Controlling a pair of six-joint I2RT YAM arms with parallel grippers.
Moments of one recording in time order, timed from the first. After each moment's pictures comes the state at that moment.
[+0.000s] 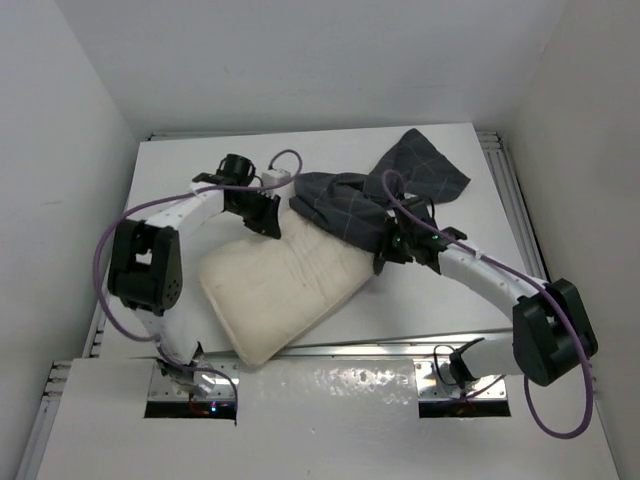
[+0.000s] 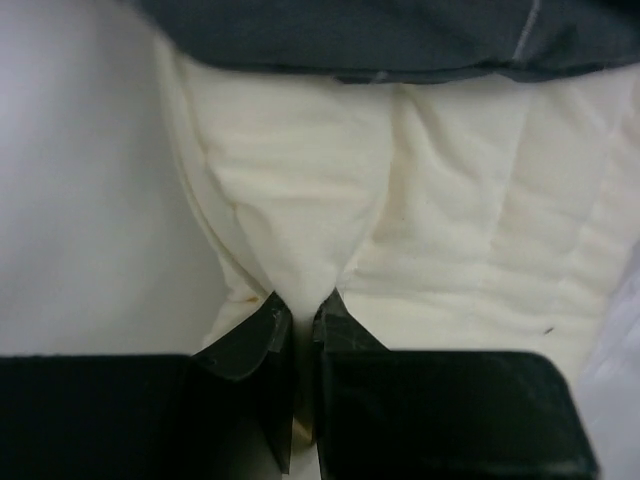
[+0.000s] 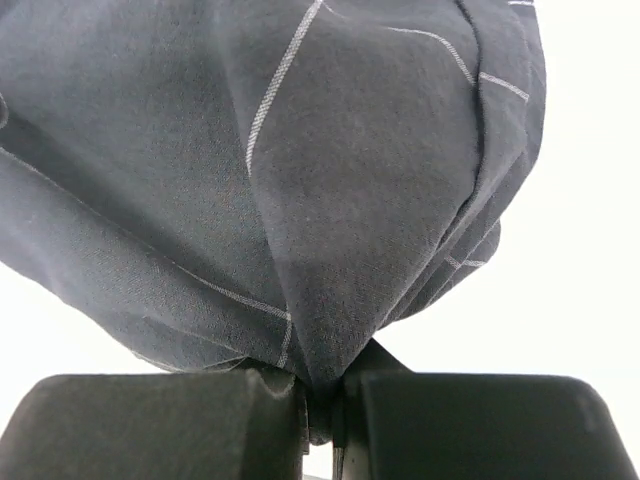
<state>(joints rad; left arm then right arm) -0.24 1.78 1.30 -0.70 0.61 0.29 0.47 1.36 0.77 -0.32 0.01 0.62</state>
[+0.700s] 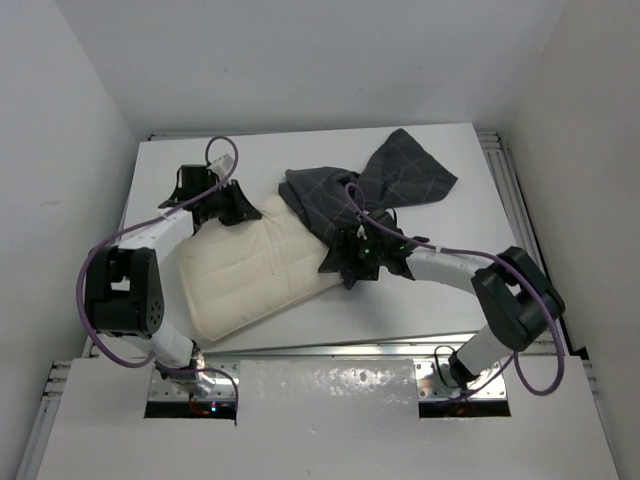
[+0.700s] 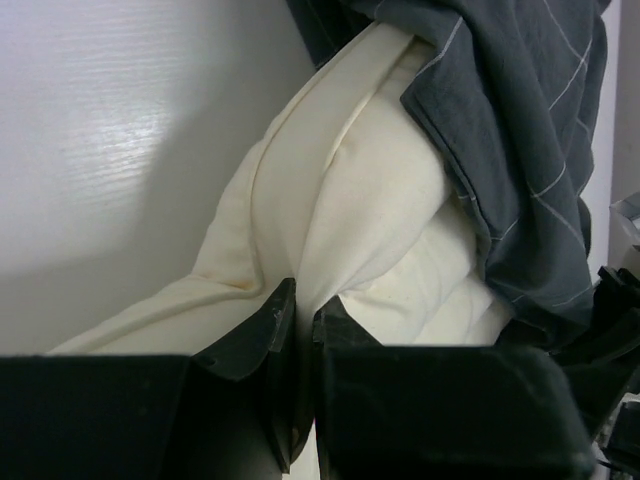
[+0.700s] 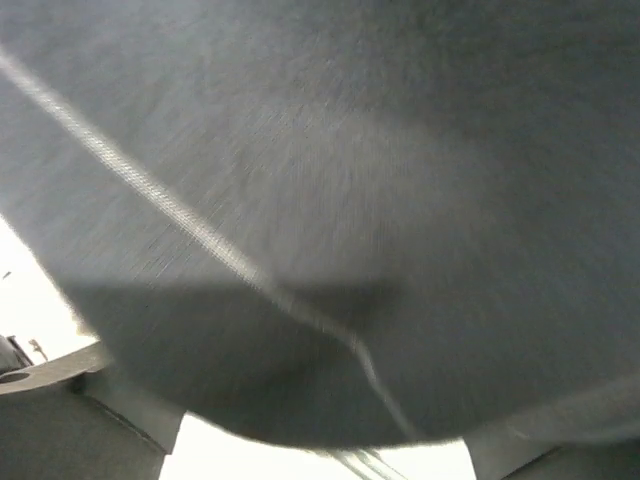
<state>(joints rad) -0.05 1.57 1.00 -0.19 0.57 -0.40 0.61 1.55 0.75 -0.05 -0.28 0.74</state>
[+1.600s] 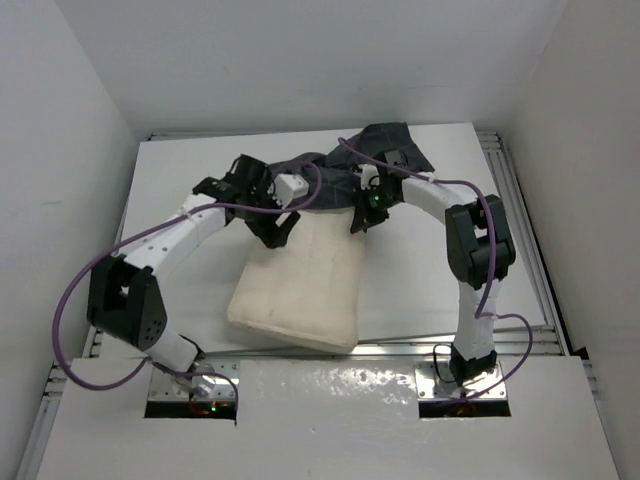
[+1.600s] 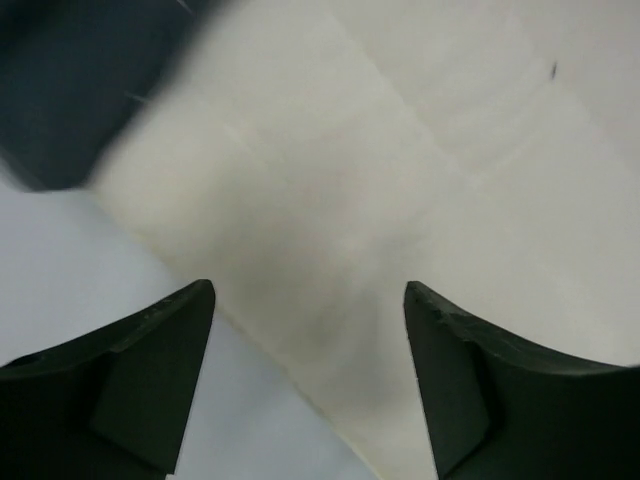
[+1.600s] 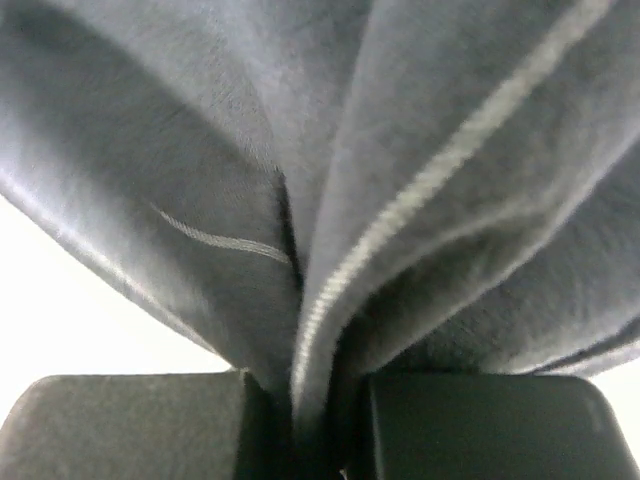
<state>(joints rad) -0.41 1.55 1.26 -0.79 0.31 0.40 0.33 2.05 1.46 -0.57 -0.47 0.08</state>
